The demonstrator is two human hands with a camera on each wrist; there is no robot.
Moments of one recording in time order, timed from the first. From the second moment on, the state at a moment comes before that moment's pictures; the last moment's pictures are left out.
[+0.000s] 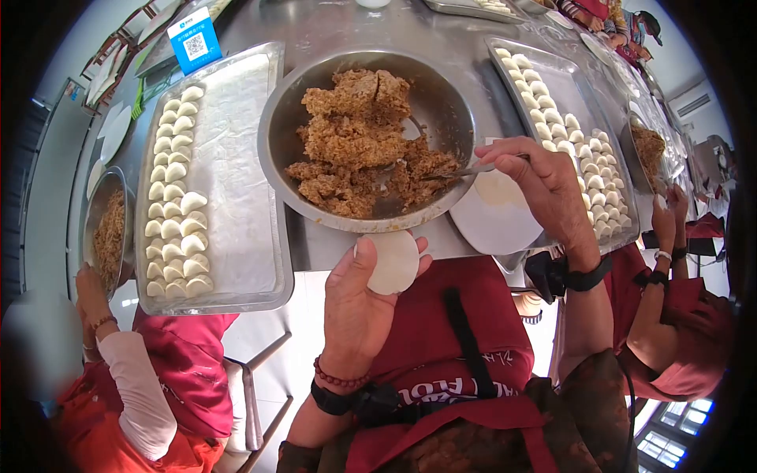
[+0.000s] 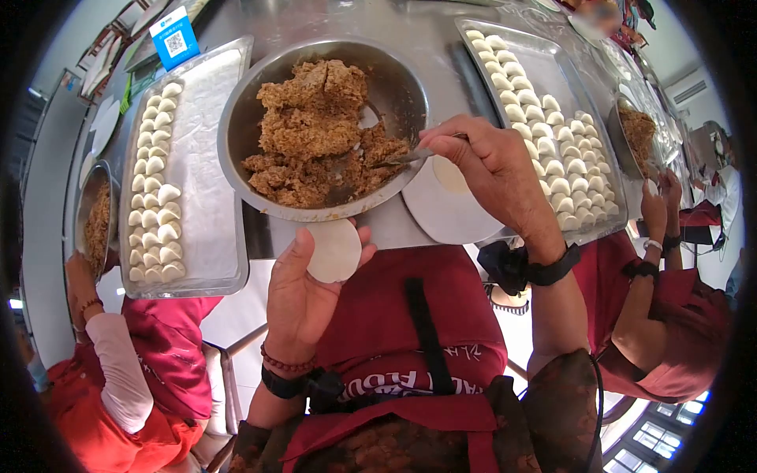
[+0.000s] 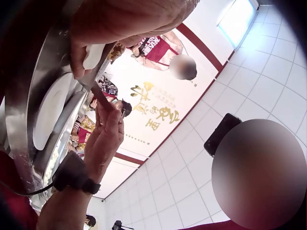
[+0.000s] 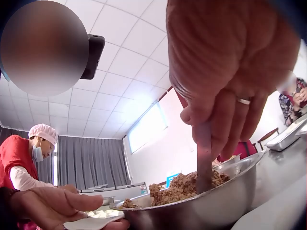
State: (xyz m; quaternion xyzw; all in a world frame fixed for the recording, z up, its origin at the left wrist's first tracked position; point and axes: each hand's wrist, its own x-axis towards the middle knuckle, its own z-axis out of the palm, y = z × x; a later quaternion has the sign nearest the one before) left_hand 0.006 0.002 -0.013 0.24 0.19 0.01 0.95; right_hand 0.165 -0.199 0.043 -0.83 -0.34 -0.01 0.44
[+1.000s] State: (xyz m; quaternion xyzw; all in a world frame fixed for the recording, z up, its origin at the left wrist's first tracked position) left_hand 0.001 0.014 -0.004 0.18 0.17 0.04 0.97; right_hand 0.110 -0.187 0.021 -0.73 -0.19 0.14 0.64
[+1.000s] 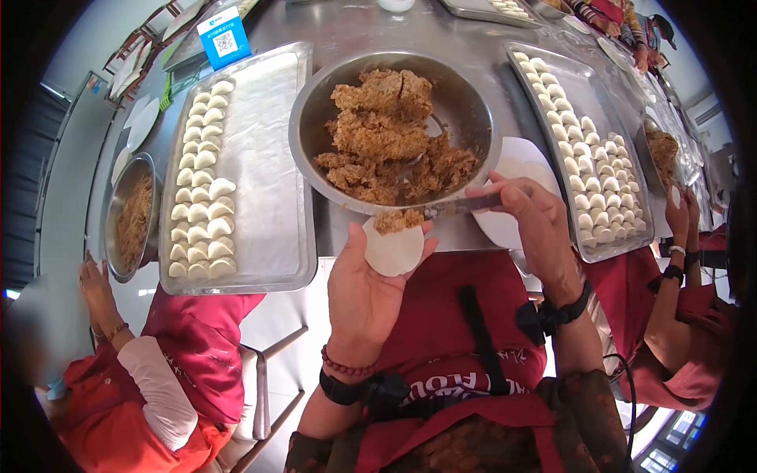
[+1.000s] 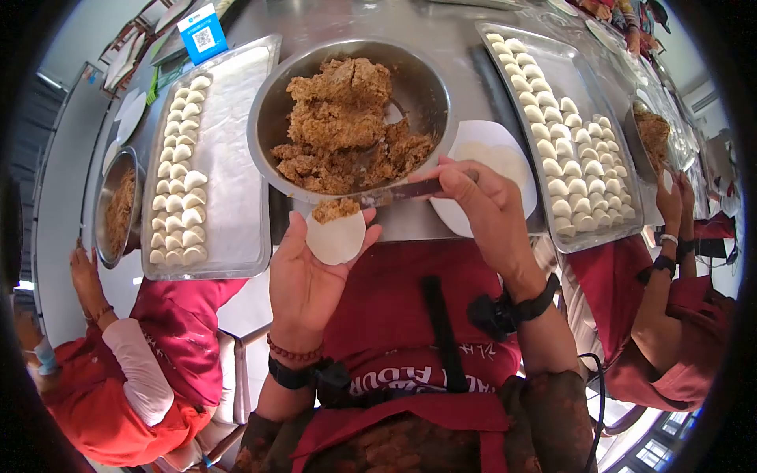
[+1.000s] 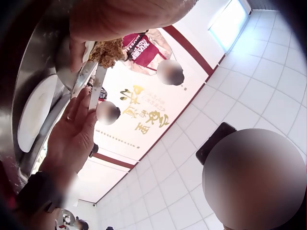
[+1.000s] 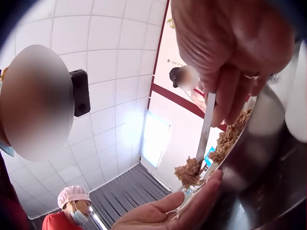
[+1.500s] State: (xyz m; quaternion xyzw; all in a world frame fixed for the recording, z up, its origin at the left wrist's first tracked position) left_hand -0.003 0.006 0.006 0.21 0.18 0.05 0.96; right_hand 0.031 -0.186 0.010 -0.80 -0.49 -0.17 0.30
